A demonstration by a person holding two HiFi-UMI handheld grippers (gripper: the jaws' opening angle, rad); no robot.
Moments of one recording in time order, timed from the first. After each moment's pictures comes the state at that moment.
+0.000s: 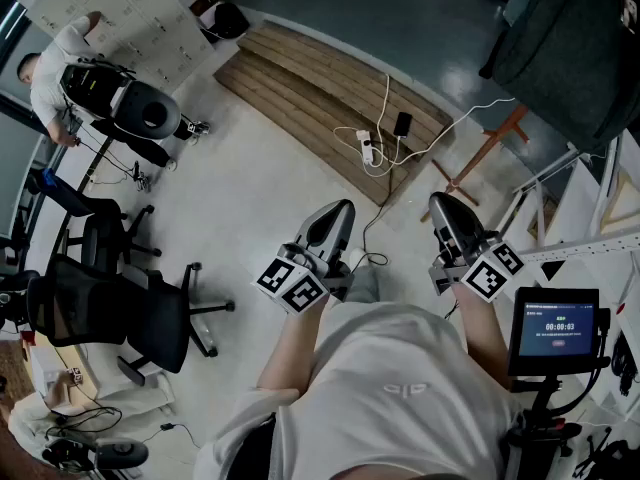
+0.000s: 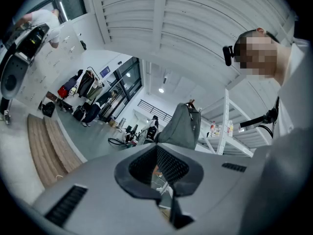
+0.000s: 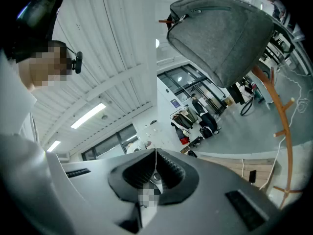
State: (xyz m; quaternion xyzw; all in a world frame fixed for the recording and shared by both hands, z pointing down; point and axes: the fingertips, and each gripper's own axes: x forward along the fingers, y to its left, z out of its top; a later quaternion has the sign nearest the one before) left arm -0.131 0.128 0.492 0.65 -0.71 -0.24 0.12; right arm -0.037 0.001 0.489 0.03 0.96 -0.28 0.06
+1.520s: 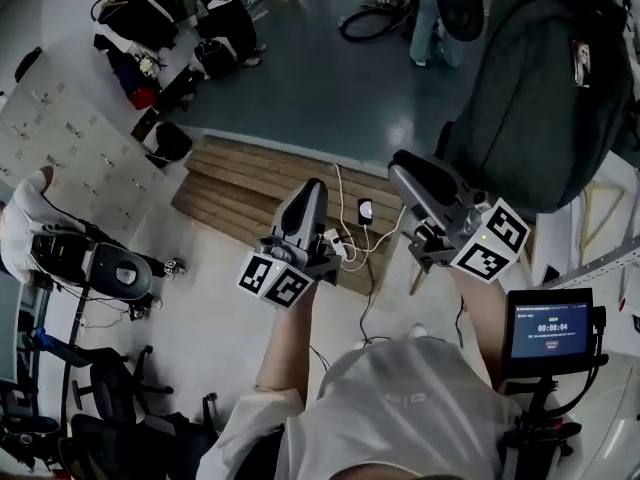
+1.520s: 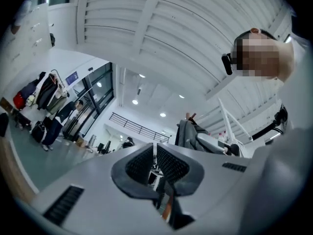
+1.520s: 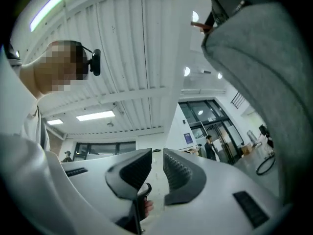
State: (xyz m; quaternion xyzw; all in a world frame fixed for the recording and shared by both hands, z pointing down) left arm -0.314 -0.087 0.325 0.74 -0.62 -0.26 -0.01; right arm -0.198 -0.135 0.253 0.03 0.97 -0.10 0.22
